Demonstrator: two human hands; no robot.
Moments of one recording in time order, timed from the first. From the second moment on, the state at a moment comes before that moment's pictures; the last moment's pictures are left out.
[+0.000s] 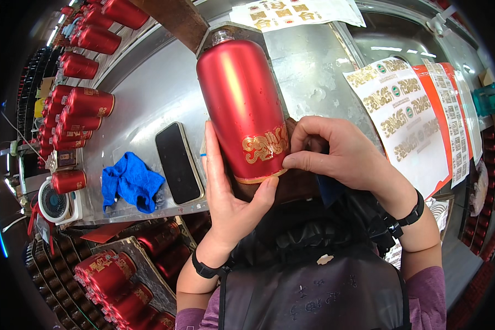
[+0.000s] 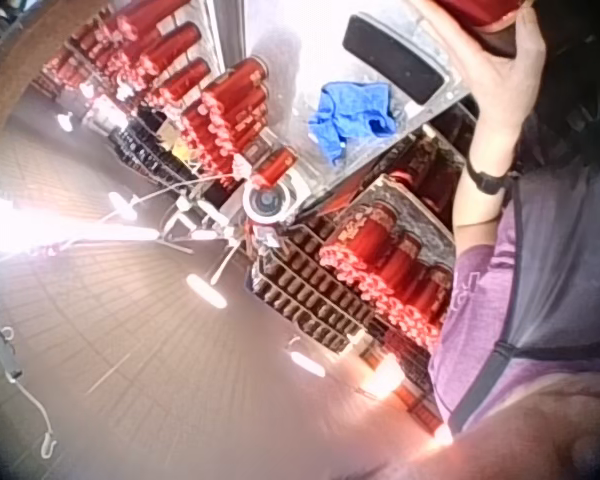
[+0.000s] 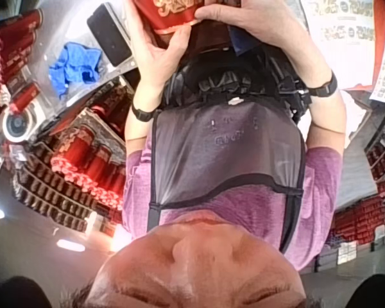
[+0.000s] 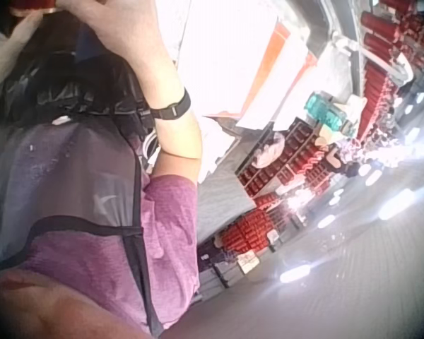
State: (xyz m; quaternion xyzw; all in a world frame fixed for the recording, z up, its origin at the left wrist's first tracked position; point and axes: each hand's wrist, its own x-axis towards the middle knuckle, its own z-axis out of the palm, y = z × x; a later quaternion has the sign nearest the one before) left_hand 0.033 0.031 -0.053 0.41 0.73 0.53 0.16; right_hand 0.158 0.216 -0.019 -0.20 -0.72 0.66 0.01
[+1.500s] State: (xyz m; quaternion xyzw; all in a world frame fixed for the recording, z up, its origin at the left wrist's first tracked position) left_hand 0.036 0.030 -0.050 0.32 0.65 0.64 0.26; right_hand 0.165 0.213 -0.018 -0.22 -0.69 0.69 0.00
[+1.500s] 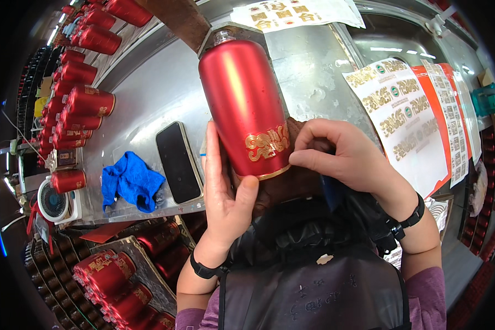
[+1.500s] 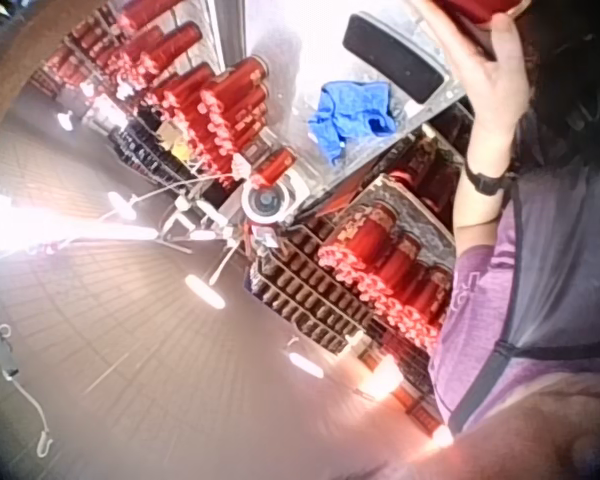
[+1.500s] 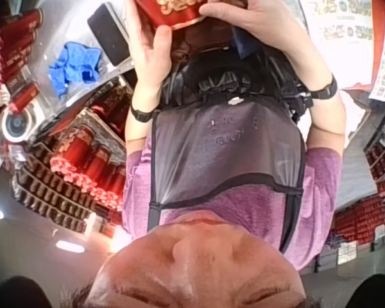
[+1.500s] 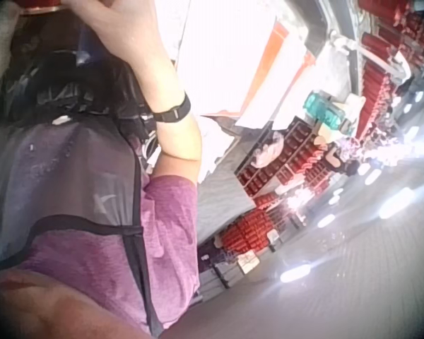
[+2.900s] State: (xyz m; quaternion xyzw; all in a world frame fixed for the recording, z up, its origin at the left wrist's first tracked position) left_hand 0.039 0.020 -0.059 0.41 0.72 0.55 0.11; right_hand 0.189 0.180 0.001 -0.17 -0.41 0.89 0.13
